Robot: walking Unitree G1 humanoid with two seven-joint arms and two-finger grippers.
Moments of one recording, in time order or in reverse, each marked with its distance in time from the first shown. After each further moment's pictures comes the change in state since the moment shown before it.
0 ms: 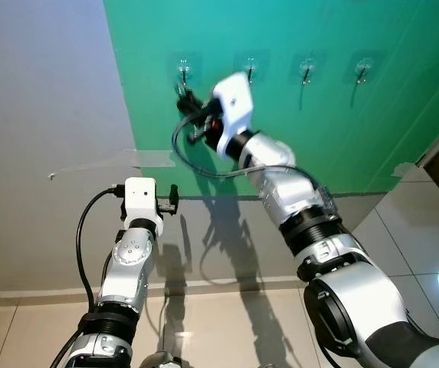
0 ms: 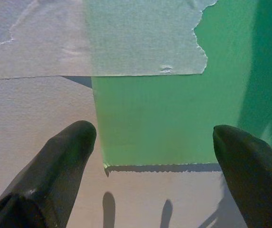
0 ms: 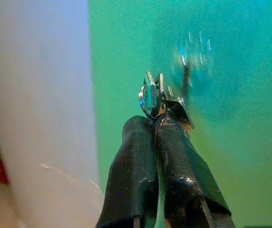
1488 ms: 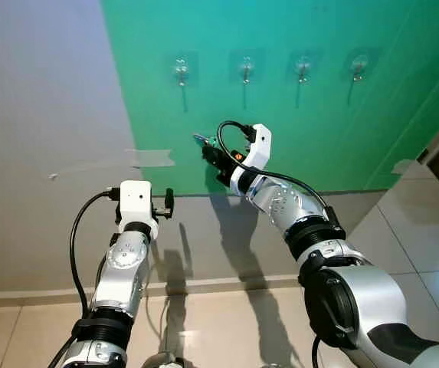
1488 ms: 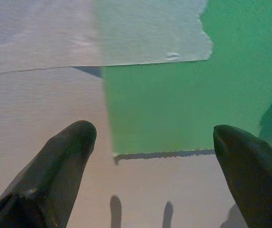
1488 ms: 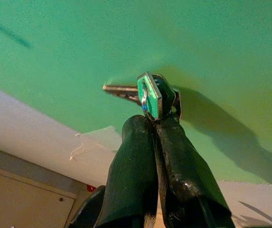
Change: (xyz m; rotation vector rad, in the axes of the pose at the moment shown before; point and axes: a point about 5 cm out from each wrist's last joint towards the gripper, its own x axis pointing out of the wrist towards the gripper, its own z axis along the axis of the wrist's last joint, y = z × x) left arm -0.005 0.007 -0.003 0.011 0.024 0.008; right arm -0.030 -0.015 -0.081 0.785 0.225 -0.286
